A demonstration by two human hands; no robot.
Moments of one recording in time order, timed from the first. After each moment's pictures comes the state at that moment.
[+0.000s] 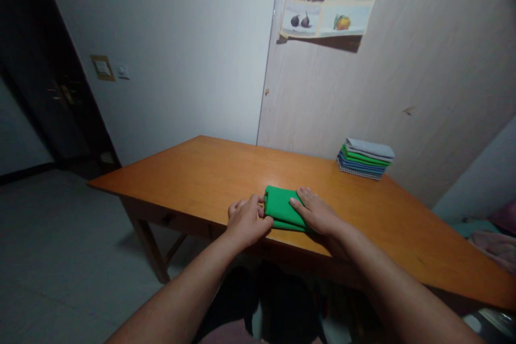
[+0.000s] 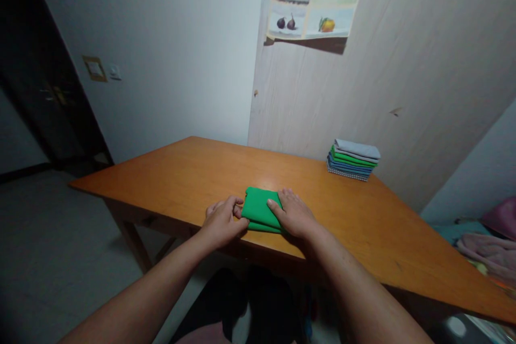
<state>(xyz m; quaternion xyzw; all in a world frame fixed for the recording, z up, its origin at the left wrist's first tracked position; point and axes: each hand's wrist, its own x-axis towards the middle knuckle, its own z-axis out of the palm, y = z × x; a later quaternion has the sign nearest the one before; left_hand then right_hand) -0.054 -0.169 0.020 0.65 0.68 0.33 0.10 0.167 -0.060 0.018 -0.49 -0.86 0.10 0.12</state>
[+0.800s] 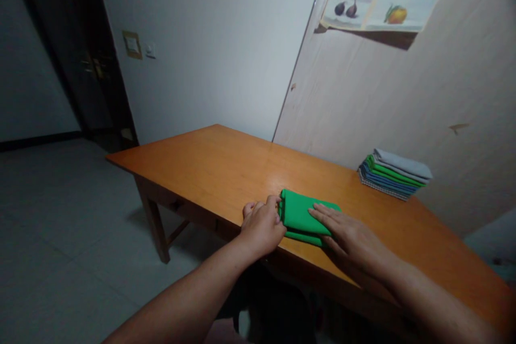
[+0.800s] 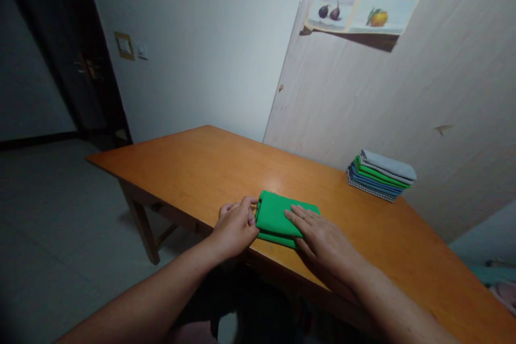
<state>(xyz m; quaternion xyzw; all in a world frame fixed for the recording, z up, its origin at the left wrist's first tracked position) -0.044 -0.169 0.016 0.63 0.67 0.35 0.15 0.212 -0.080 0.036 -0.25 -0.96 -0.04 0.14</state>
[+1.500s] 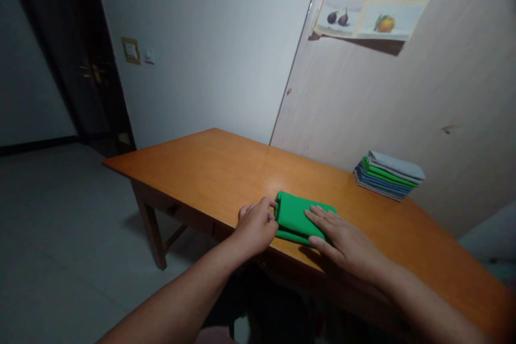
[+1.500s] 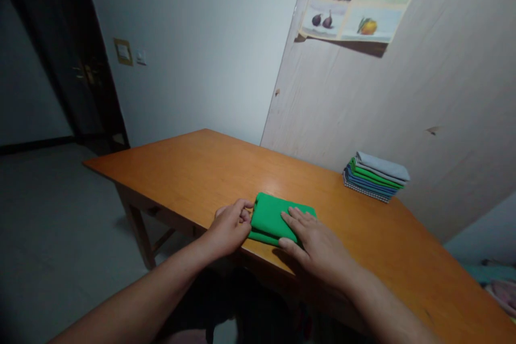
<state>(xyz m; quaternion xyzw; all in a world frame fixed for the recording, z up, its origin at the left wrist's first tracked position) -0.055 -0.167 0.013 0.63 0.65 0.39 0.15 0.199 -0.101 0.046 -0.33 -0.93 0.03 0.14</state>
